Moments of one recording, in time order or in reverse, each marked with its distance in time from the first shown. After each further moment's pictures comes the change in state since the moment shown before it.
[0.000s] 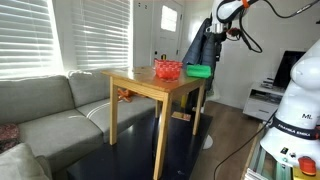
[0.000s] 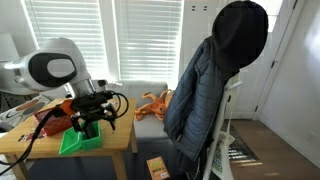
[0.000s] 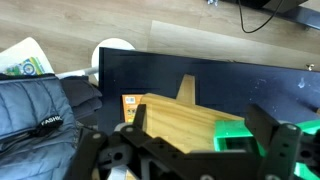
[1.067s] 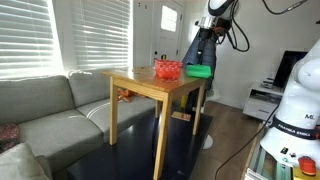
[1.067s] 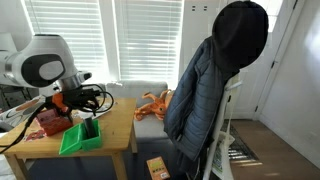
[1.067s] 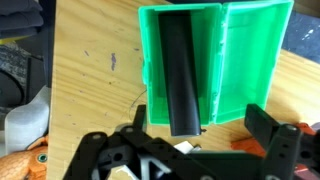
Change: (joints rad) arm 0.128 0.031 0.018 0.020 0.307 0.169 -0.122
